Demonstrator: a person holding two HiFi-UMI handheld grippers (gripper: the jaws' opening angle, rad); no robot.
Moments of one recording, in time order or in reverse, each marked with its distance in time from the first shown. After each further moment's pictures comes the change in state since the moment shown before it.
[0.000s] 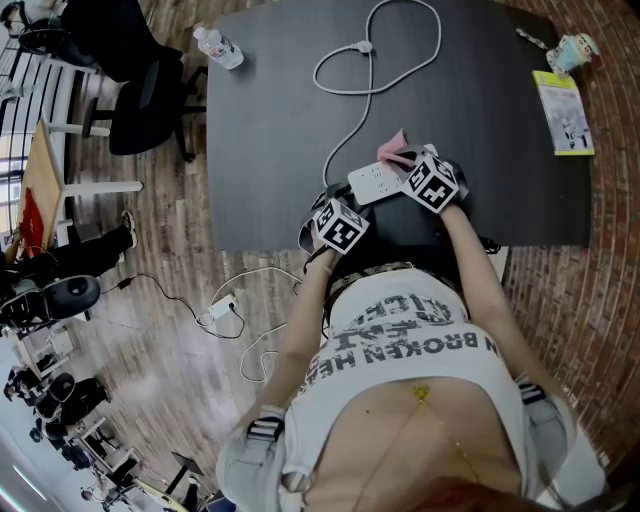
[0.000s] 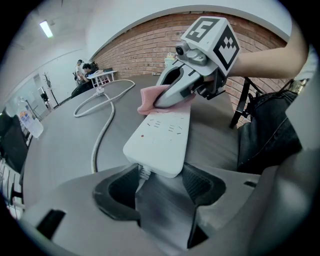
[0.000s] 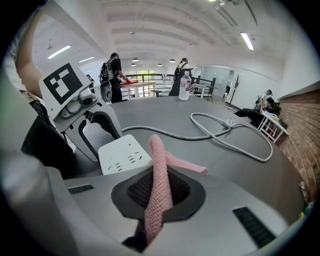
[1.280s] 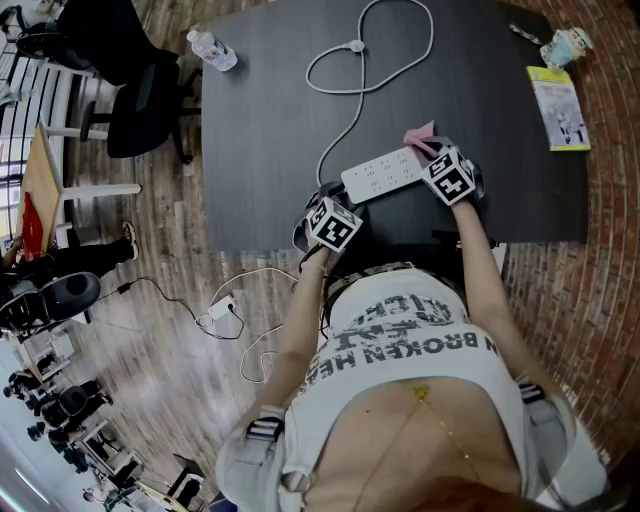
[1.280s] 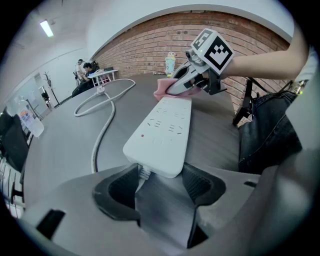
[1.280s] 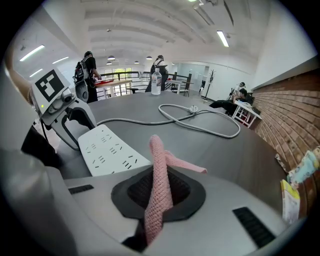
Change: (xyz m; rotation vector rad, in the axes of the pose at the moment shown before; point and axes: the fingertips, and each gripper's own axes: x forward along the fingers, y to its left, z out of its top) left arm 0.002 -0.003 0.000 -0.012 0.012 0.000; right arm -0.037 -0.061 -0.056 0.176 0.036 -0.211
